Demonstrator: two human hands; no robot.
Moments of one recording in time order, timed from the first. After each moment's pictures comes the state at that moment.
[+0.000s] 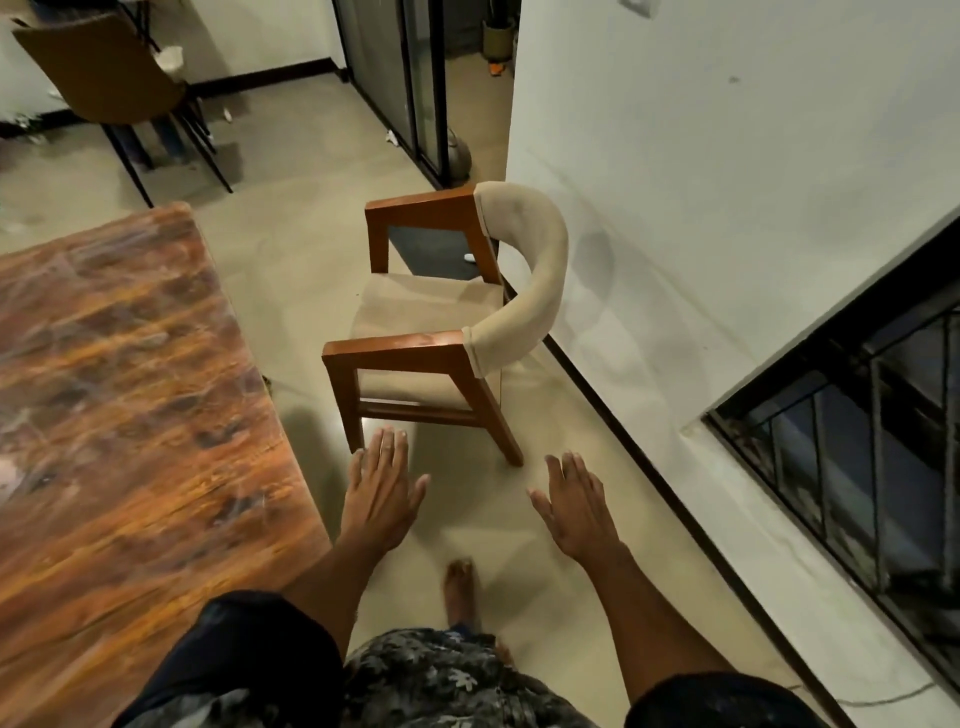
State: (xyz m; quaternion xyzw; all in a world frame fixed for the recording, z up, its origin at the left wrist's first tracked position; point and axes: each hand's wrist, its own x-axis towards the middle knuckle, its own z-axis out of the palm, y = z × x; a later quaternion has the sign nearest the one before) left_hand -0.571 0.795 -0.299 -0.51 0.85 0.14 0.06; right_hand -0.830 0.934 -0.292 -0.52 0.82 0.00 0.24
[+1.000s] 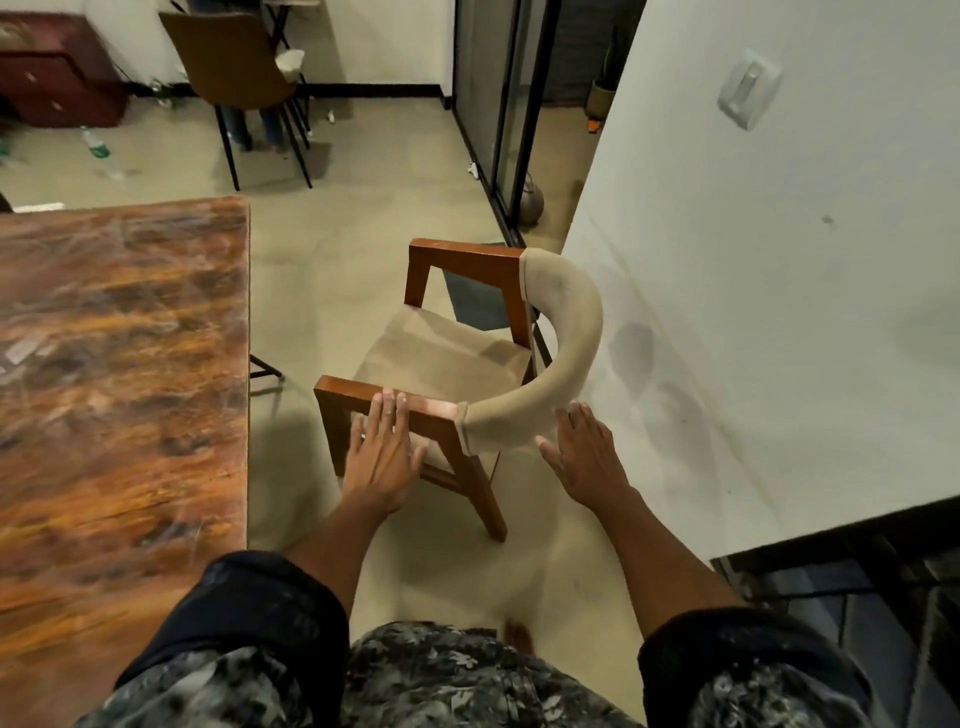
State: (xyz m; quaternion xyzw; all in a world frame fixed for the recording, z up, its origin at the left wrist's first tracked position) left_hand -0.702 0.667 -0.277 -0.62 0.78 0.11 -0.01; right_hand -1.006 0.716 -0.251 -0.66 0.74 -0.01 0.17
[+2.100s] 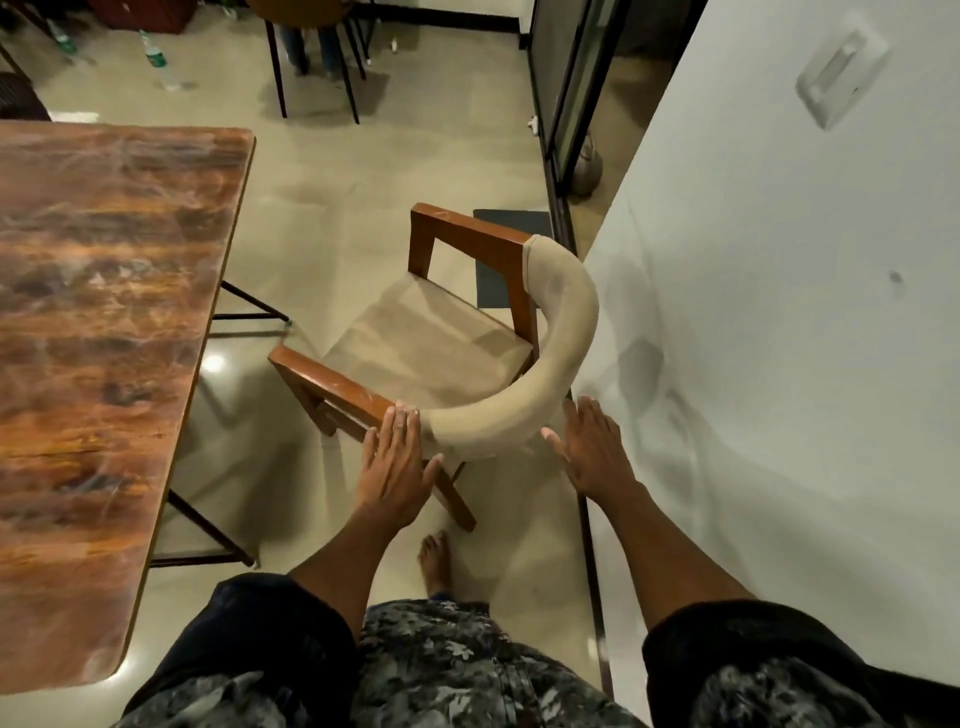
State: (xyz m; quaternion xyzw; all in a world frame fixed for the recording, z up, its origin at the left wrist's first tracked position) left_hand -0.857 0.653 -0.314 -0.68 0.71 0.19 0.01; right_hand -1.158 0.612 -0.284 -0.71 0.67 0.03 0.20
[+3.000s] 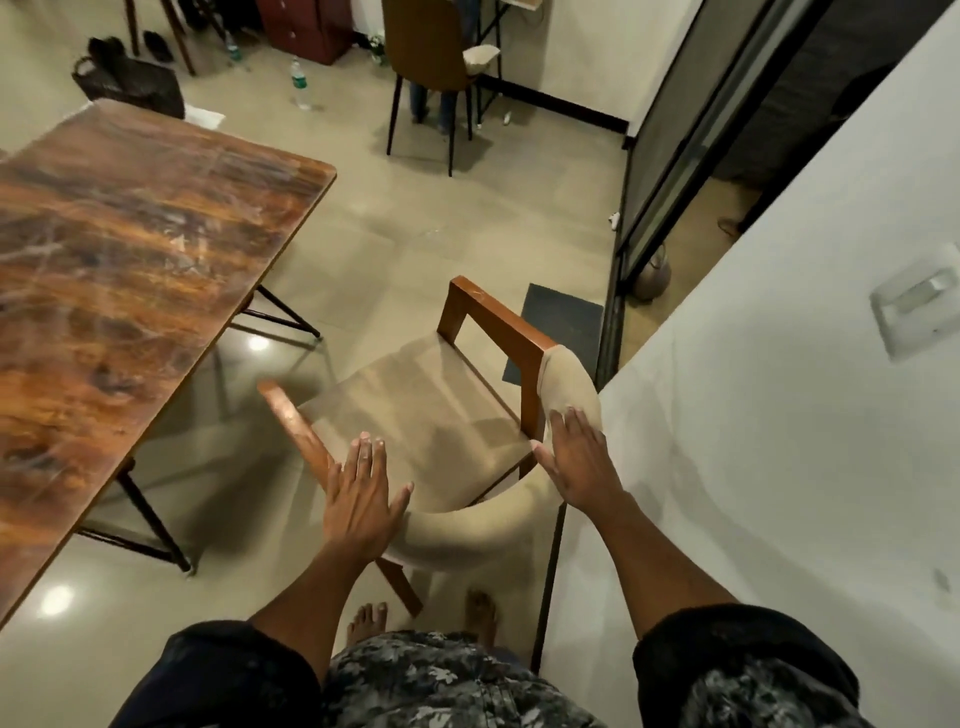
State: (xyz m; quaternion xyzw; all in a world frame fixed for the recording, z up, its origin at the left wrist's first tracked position) left_hand -0.912 0.550 -0.309 -0.81 0.55 0.20 -0.04; right_hand -1.188 0.384 -0.253 -0.82 0.54 0.10 0.13
